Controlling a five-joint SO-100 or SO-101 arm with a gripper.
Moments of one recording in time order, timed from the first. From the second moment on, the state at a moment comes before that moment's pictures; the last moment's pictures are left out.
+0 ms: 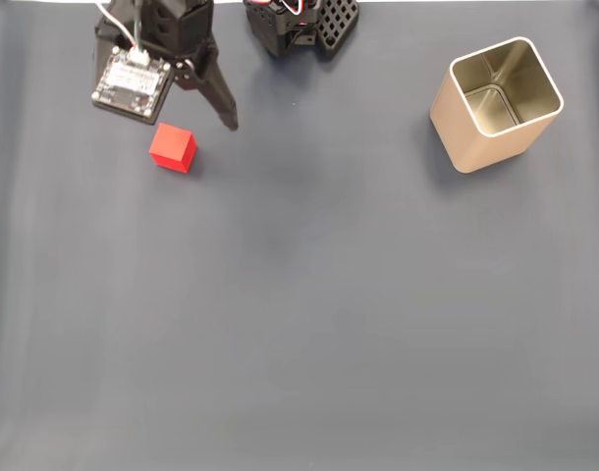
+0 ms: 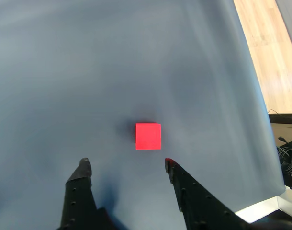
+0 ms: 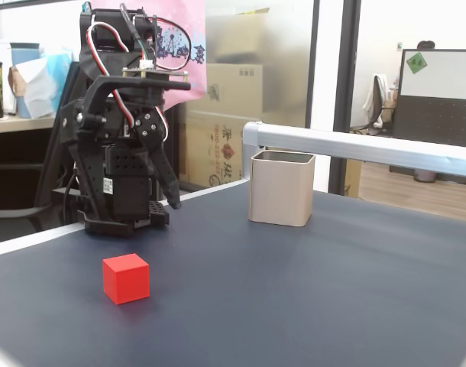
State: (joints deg) arm 45.1 125.3 125.9 66.0 -116.6
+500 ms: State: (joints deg) arm 46.8 118.1 134.6 48.6 -117.5
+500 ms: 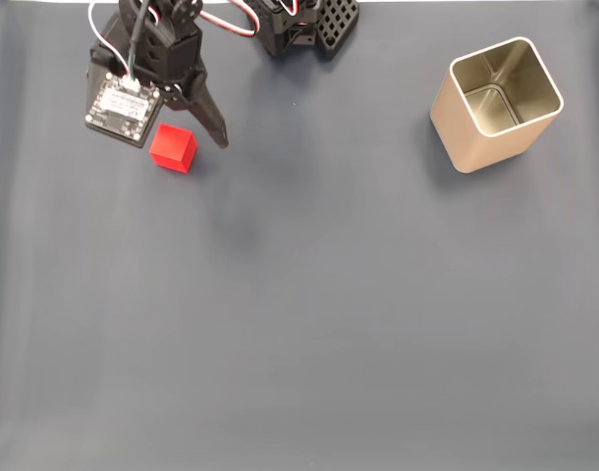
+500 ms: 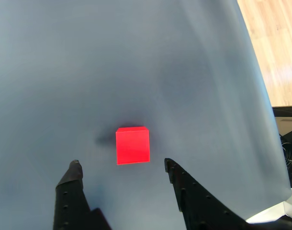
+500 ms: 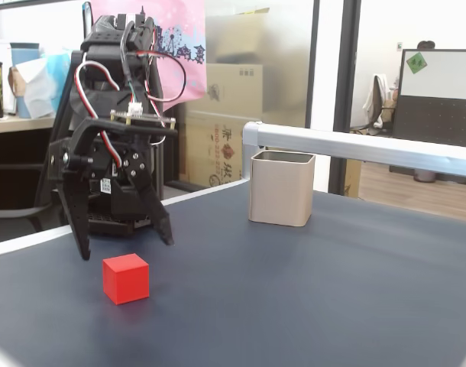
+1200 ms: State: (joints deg) arm 44.8 112.3 138.1 37.9 -113.4
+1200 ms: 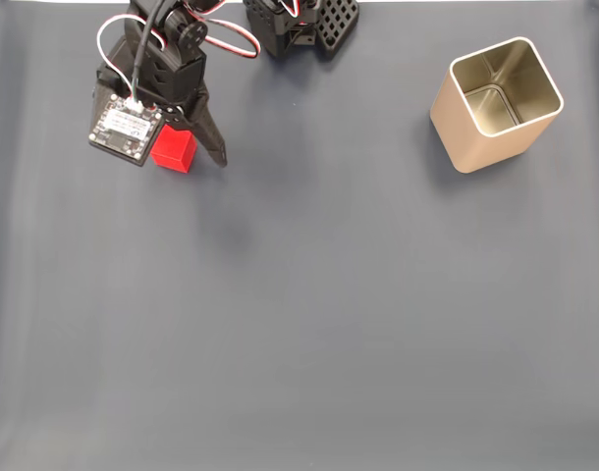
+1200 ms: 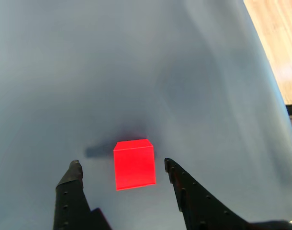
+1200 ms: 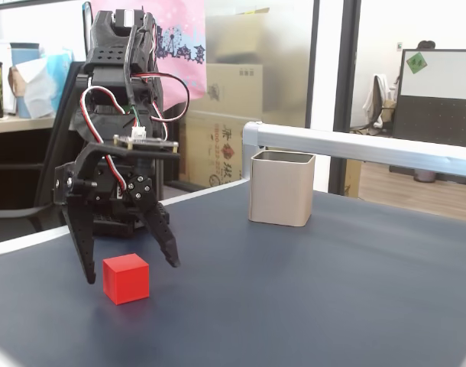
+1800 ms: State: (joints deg) arm 43.4 112.1 139.5 35.2 -110.9
